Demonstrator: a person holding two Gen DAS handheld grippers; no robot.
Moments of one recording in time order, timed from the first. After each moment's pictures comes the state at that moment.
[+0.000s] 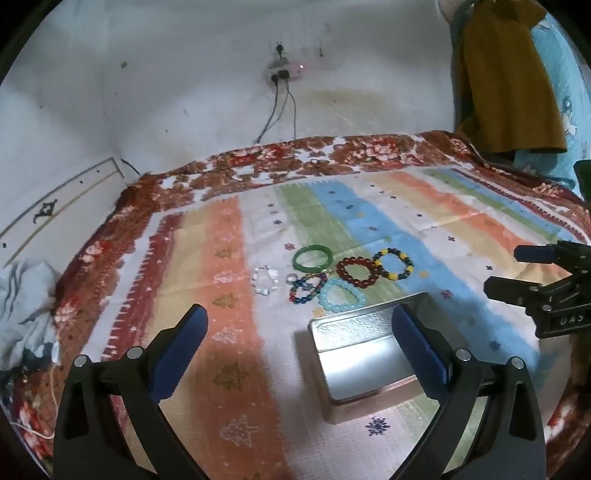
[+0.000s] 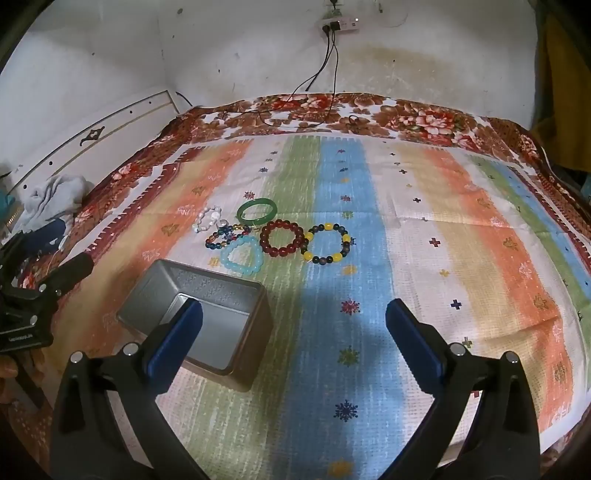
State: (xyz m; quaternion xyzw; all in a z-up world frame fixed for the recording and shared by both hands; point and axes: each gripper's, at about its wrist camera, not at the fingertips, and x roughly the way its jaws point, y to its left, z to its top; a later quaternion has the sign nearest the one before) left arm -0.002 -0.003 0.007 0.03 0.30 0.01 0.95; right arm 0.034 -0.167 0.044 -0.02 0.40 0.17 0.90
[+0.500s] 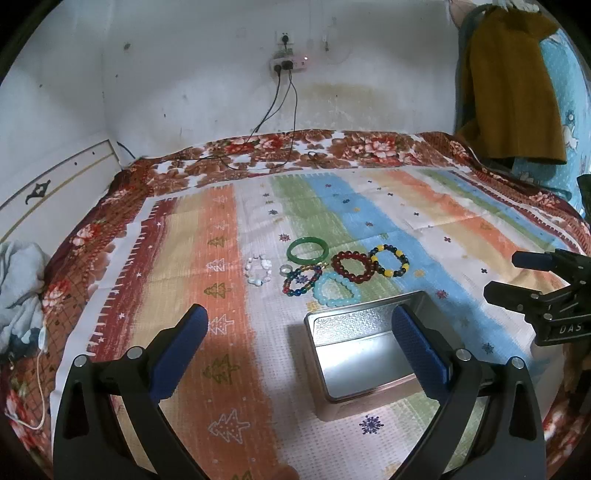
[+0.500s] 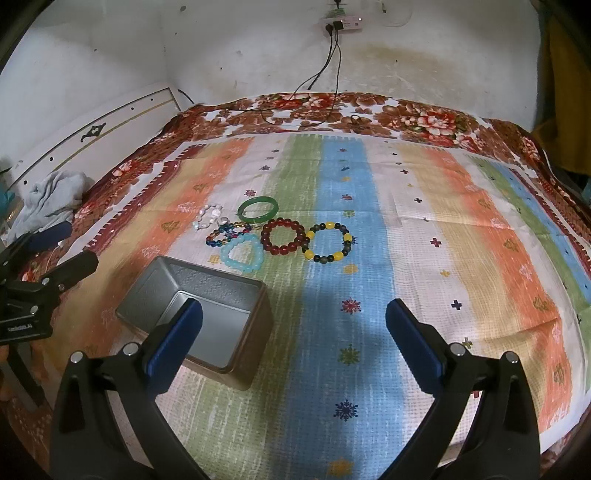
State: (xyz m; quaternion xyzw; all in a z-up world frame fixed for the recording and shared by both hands) left arm 0.005 0.005 -0.008 0.01 0.31 0.00 0.95; right arm 0.033 -0.167 0.043 -0.02 0.40 0.18 0.90
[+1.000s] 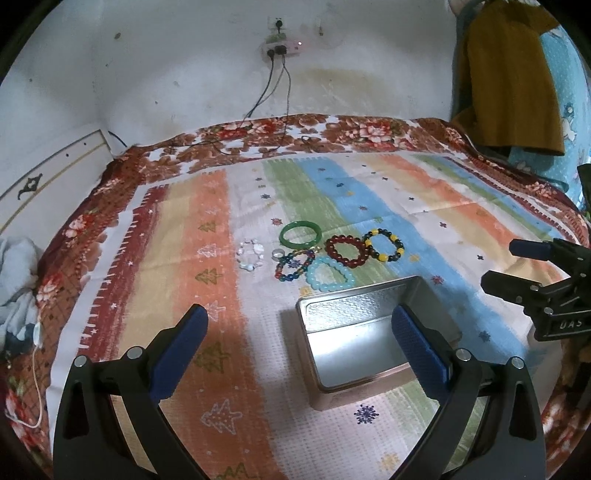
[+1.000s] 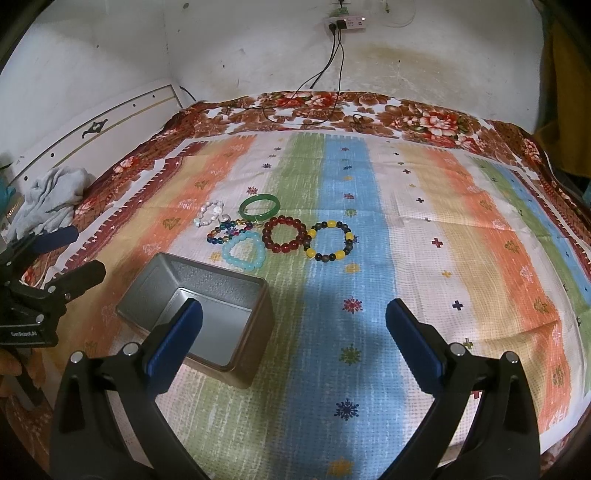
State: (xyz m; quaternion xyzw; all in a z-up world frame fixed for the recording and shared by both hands) left arm 0.007 0.000 -0.013 0.02 0.33 -0.01 0.94; right arm 0.033 -0.163 0.040 -0.02 0.40 0.17 0.90
